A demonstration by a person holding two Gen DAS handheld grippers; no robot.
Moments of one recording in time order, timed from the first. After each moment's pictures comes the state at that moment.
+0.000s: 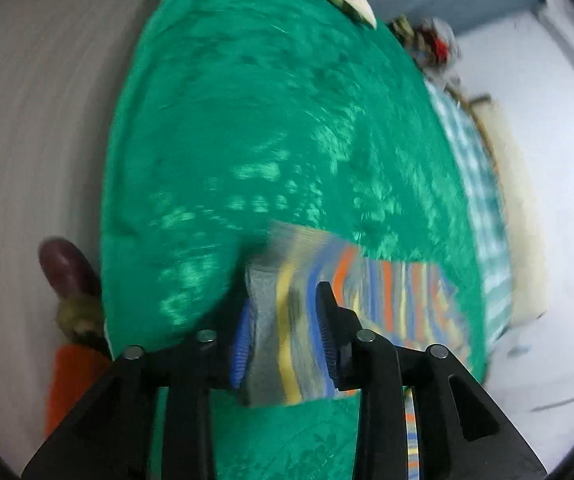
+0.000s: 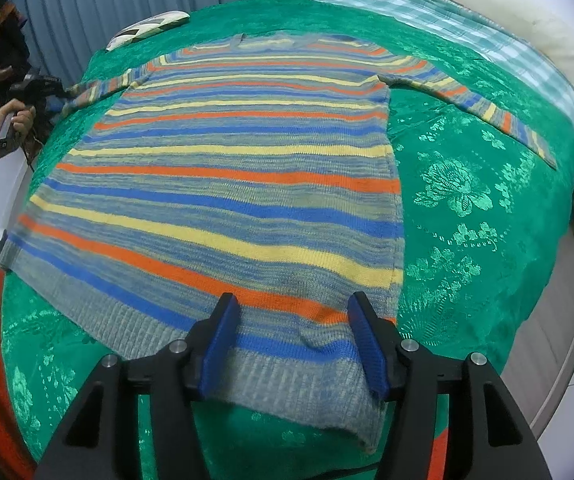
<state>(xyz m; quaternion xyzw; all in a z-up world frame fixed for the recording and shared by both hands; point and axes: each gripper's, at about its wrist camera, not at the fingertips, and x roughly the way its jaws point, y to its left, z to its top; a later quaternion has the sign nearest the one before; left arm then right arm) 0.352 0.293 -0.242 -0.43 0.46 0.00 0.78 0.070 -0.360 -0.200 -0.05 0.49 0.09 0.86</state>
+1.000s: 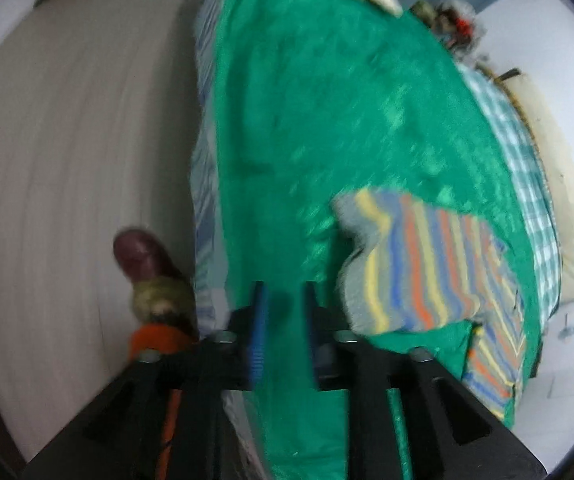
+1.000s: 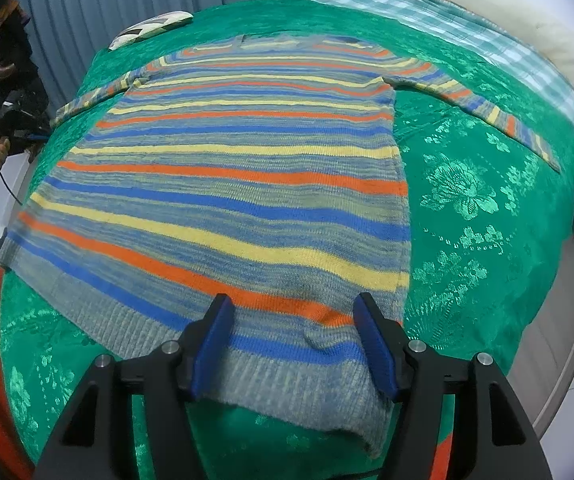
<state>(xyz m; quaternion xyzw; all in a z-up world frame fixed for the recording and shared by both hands) 0.295 0.298 -0.219 -0.32 0.49 0.06 0.81 0.072 -0.356 -0.203 -0.06 0.49 0.09 0.86</state>
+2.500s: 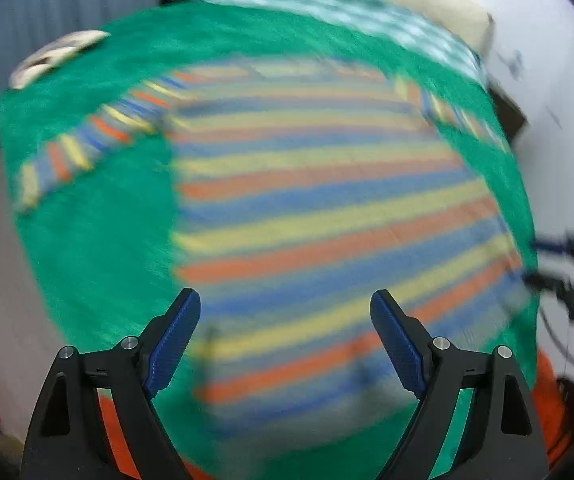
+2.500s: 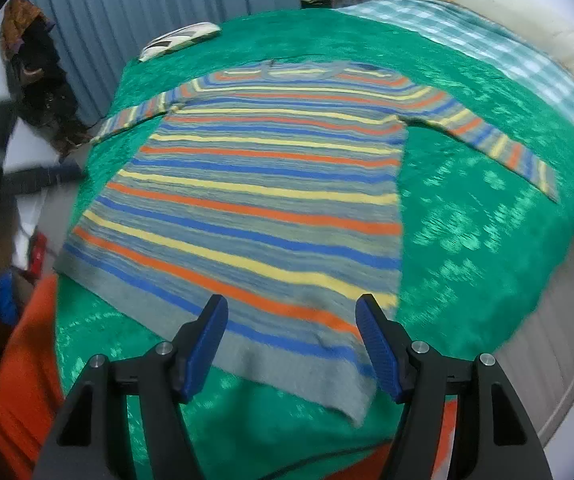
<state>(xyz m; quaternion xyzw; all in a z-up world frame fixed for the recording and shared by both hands) 0.149 -0.028 -0.169 0.03 0.50 -0.18 0.85 0.068 -0.360 -0.150 -0.05 0.49 0.16 0.86</state>
